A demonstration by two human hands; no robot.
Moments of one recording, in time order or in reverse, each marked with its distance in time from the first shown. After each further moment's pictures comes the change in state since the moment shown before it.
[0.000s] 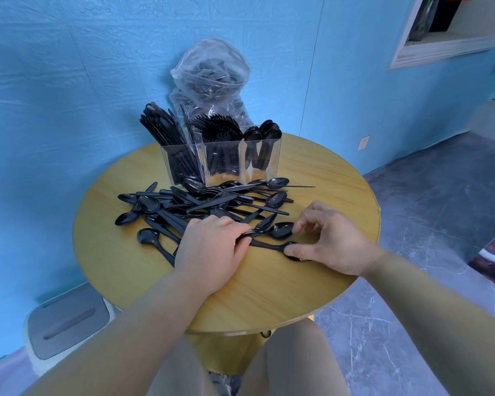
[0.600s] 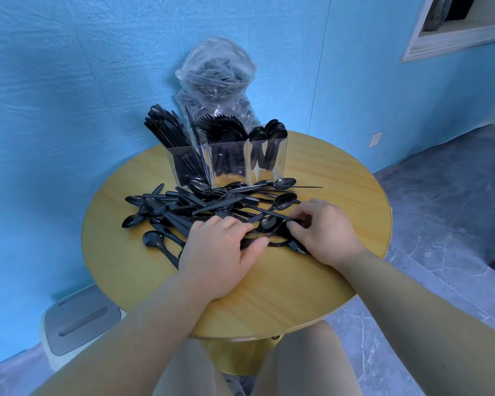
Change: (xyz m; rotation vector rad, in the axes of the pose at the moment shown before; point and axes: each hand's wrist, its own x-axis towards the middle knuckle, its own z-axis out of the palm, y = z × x) left_hand 0.001 0.003 -0.006 0.047 -0.122 -0.042; right_hand 0.029 -0.001 0.026 -0.150 0.251 0.042
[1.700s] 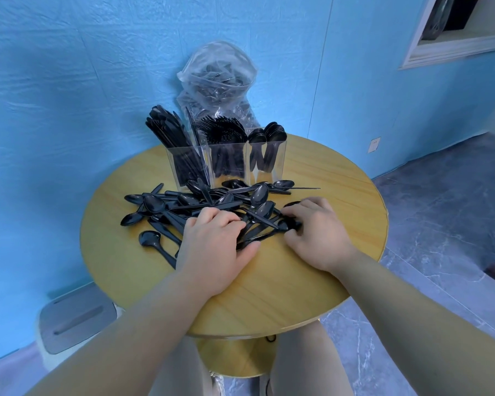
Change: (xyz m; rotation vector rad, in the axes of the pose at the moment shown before) left_hand 0.001 -0.002 0.008 0.068 0.157 -0.029; right_hand -0.004 -0.002 -0.001 -0.105 -0.069 -0.069
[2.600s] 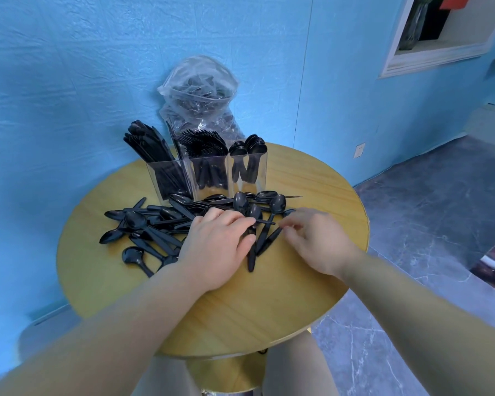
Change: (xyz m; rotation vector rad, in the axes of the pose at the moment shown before) left_hand 0.034 0.016 0.000 -0.084 -0.100 0.121; right_hand -0.003 0.012 -0.032 0.054 -0.048 -0.018
